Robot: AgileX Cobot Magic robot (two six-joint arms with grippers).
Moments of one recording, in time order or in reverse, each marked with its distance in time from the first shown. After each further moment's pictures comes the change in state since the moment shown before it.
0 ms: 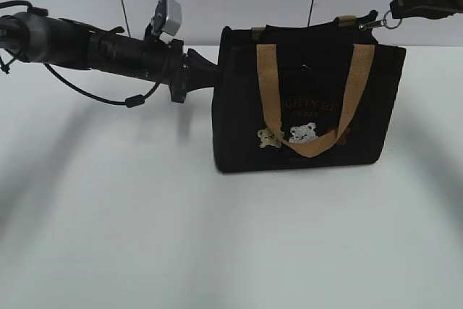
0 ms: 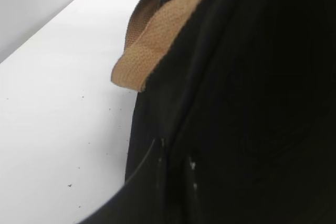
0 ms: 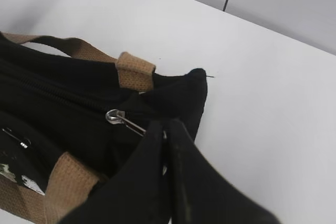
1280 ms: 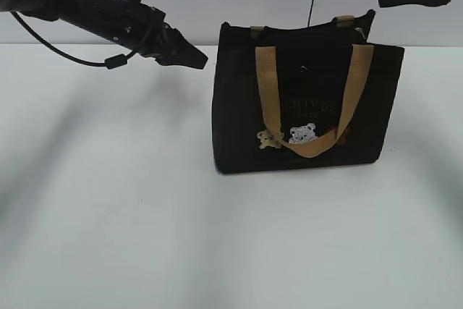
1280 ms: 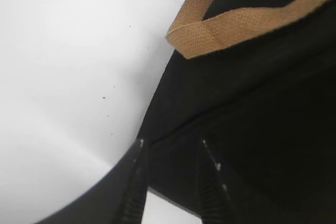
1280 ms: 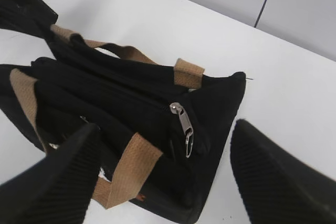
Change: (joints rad) left arm 0.004 -0.191 0.000 0.385 -0.144 -0.735; right arm -0.001 -0.120 0.000 0.091 0.149 -0.058
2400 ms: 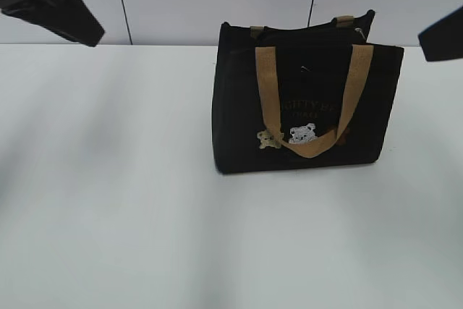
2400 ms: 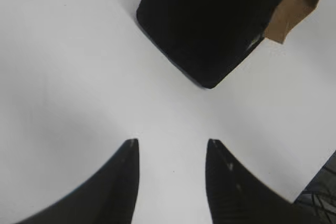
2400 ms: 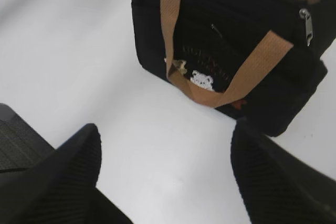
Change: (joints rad) left arm -0.004 -0.687 0.363 0.611 0.121 -0.766; right arm 0.077 -0.374 0.135 -0.085 0.355 0.207
